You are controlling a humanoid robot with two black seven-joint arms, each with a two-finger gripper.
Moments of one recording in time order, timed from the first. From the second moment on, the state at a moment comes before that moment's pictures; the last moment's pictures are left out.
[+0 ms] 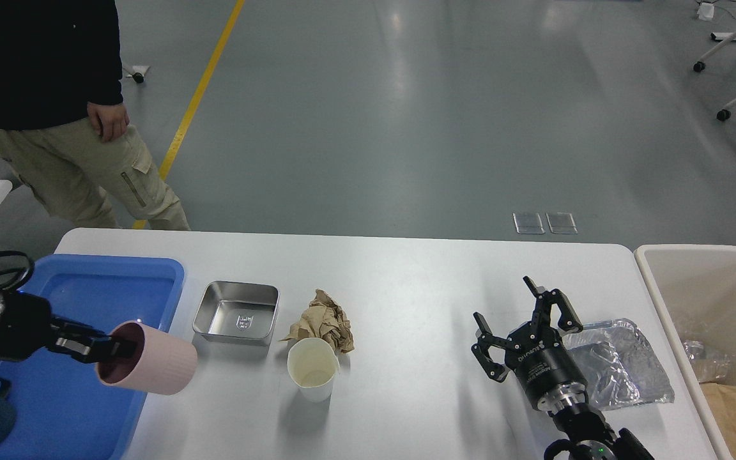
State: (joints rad) left arm -1.17 1.08 0.33 -1.26 1.50 -0.41 -0.62; right arm -0.10 0.00 1.30 1.37 -0.42 0.20 0.15
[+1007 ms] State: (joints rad) left arm -0.93 1.31 0.25 -1.22 1.63 -0.20 -0.61; right arm -0.08 -0.01 1.29 1.37 -0.42 0.20 0.15
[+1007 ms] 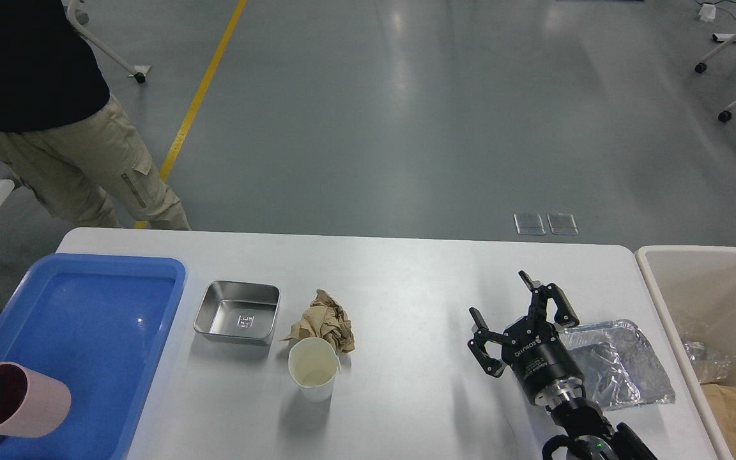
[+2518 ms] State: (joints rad) left arm -0.93 1.10 0.15 -1.10 1.20 -0.22 -0.60; right arm -0.08 -0.01 1.29 1.37 -0.42 0.20 0.15
